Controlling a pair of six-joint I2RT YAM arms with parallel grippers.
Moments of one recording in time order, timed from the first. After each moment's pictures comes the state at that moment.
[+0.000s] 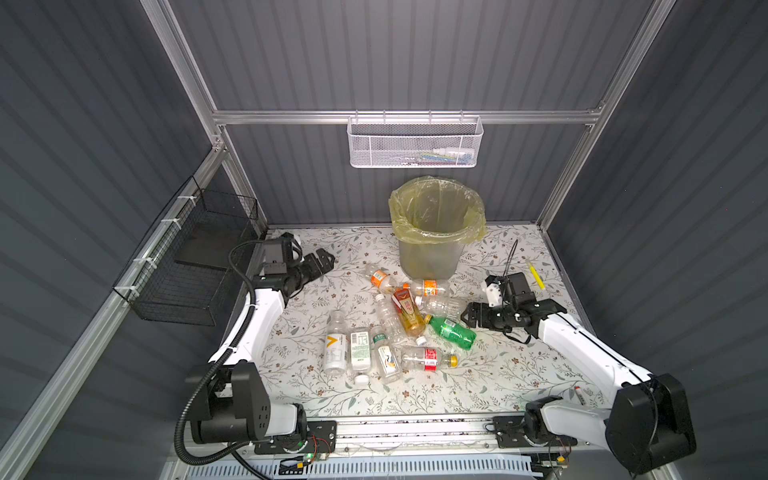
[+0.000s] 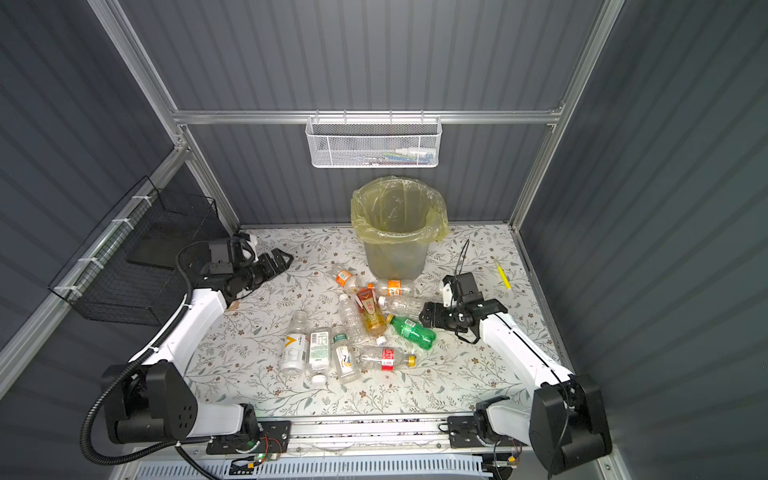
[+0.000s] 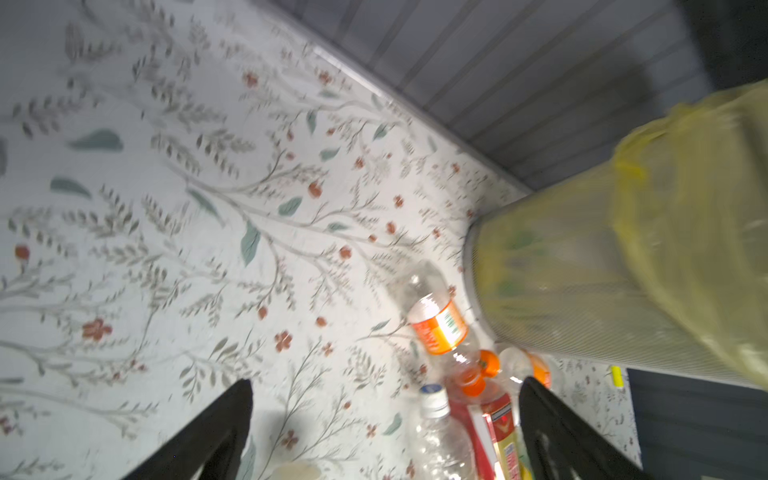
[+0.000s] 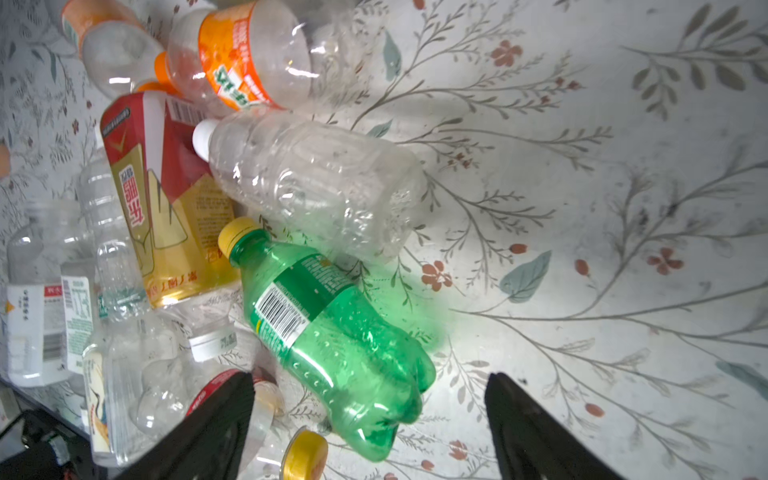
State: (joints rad) left arm -0.01 1.38 1.03 -0.38 0.33 -0.50; right arm 0.30 1.22 0.78 -0.61 -0.25 0.32
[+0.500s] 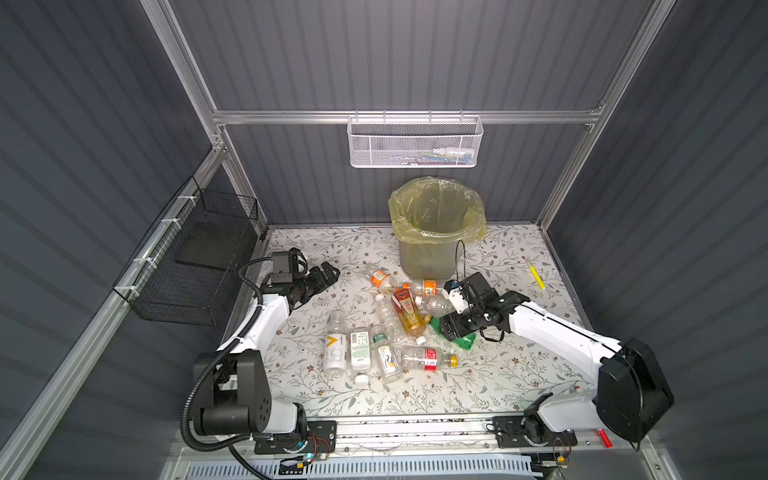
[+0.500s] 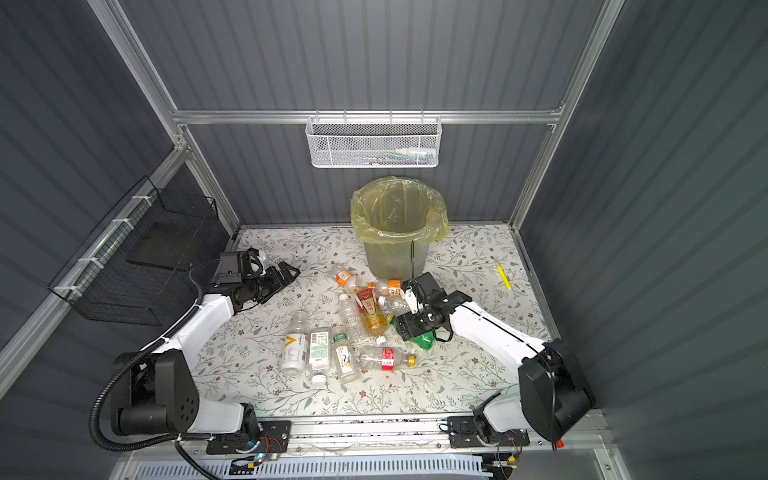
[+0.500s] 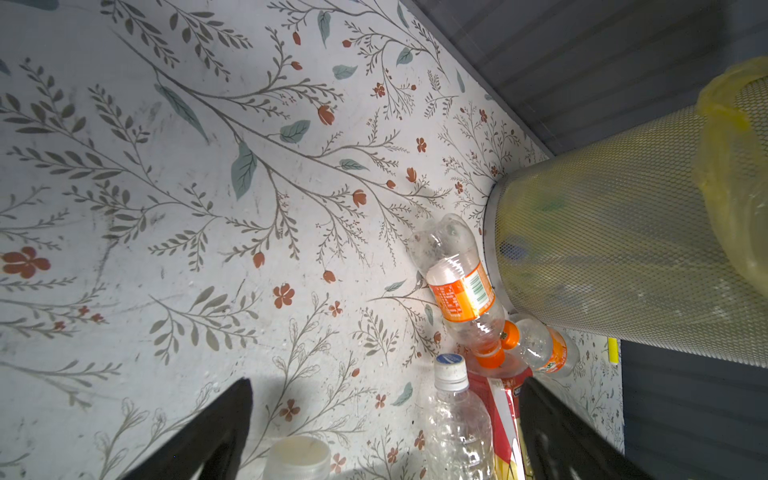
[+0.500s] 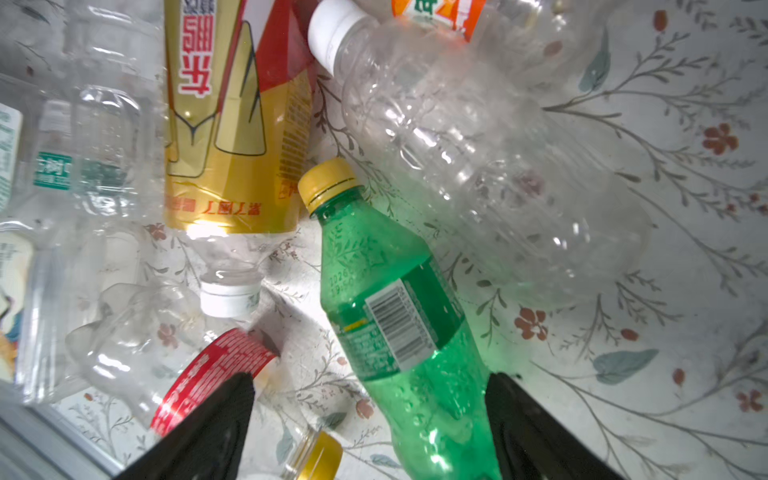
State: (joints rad) left arm -0.01 1.42 0.96 -0.32 0.38 -0.54; right arm 0.57 1.43 0.92 -0.65 -0.10 0.11
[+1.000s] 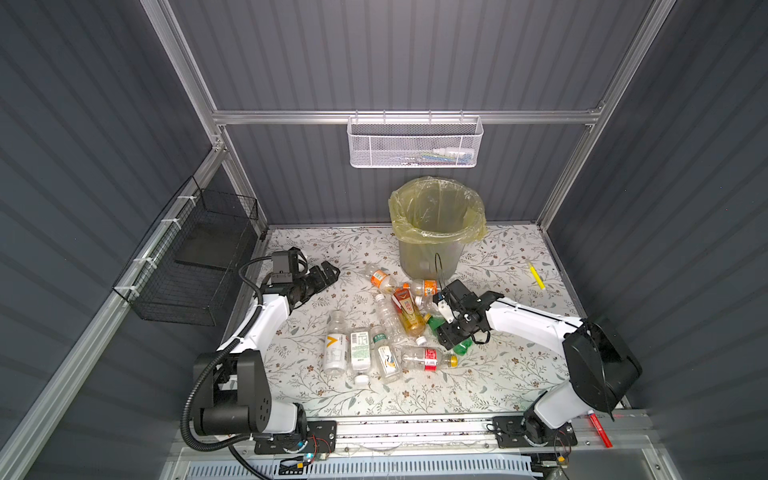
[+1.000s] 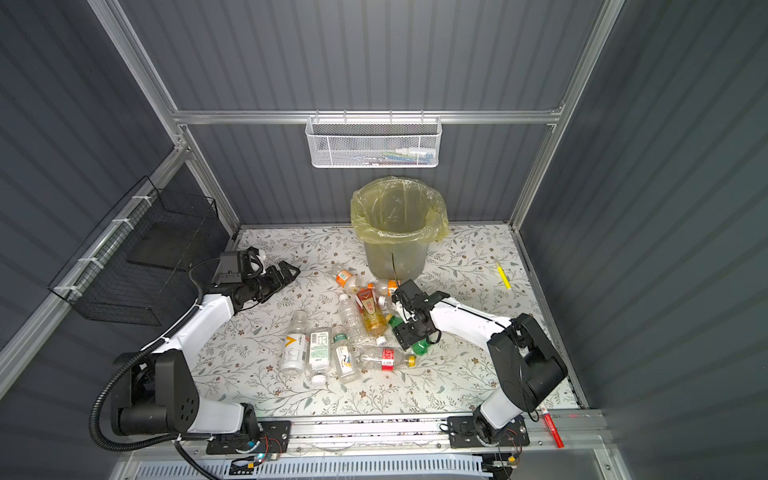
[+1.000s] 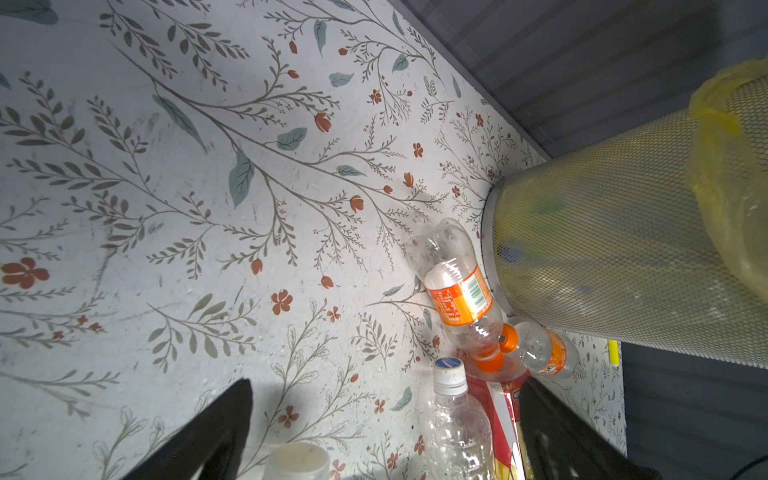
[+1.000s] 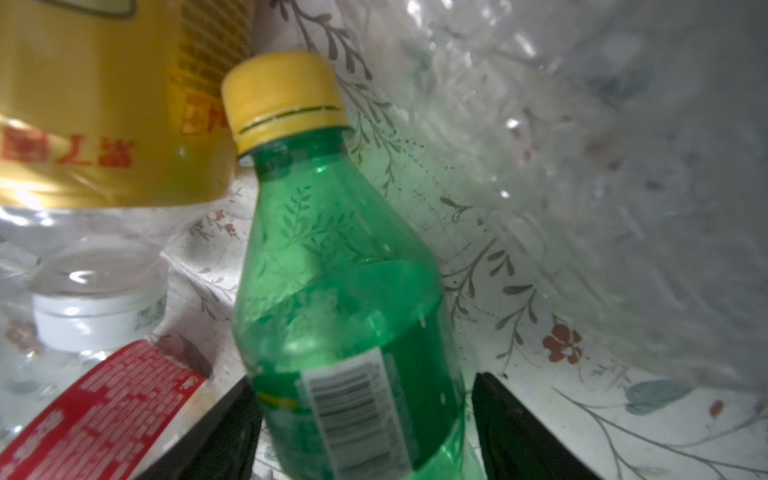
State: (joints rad) left arm -0.01 1.42 0.95 -0.30 0.38 -0.54; right arm 0.63 1.58 0.94 -0.67 -0.01 0.06
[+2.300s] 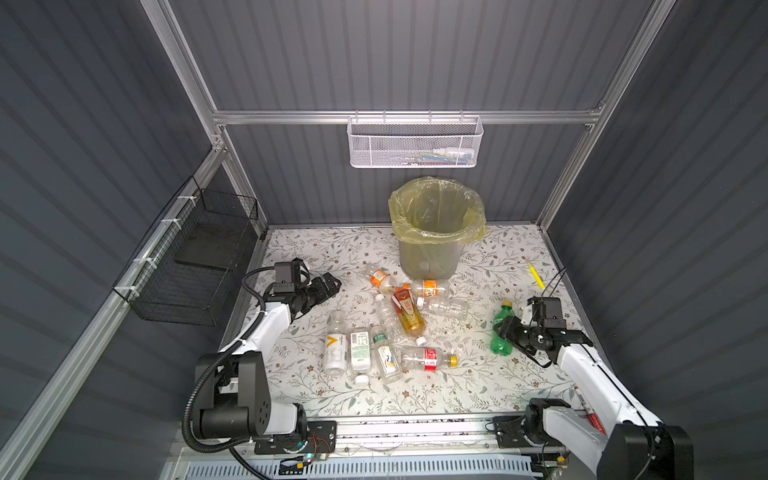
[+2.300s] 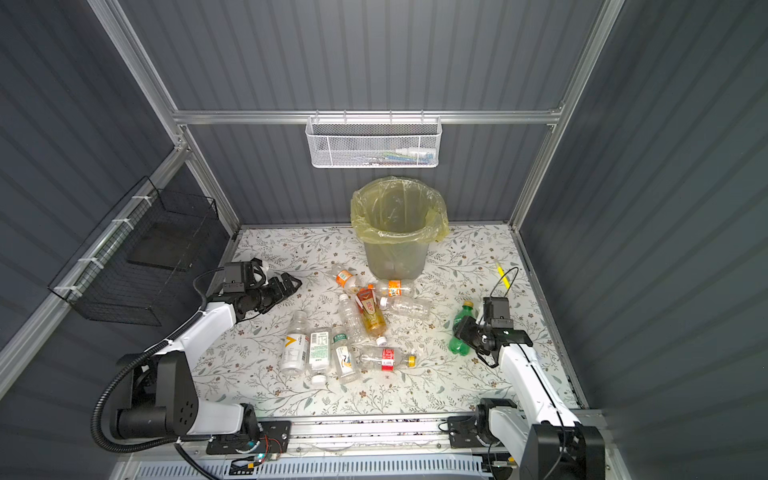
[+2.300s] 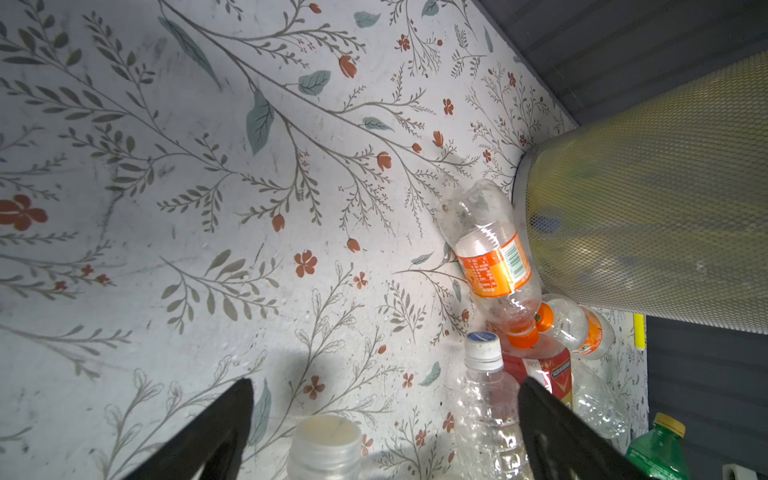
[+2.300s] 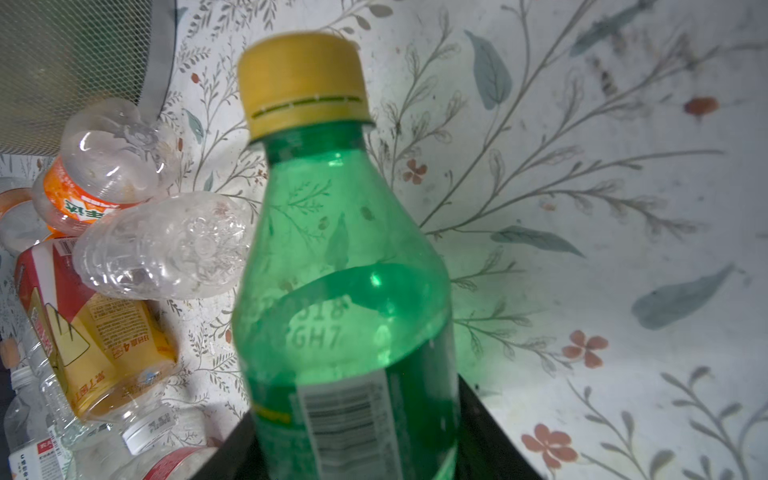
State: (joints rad) left arm -0.01 1.39 0.84 -0.27 0.38 -0.51; right arm -0.04 1.02 0.53 -0.55 -0.26 0.53
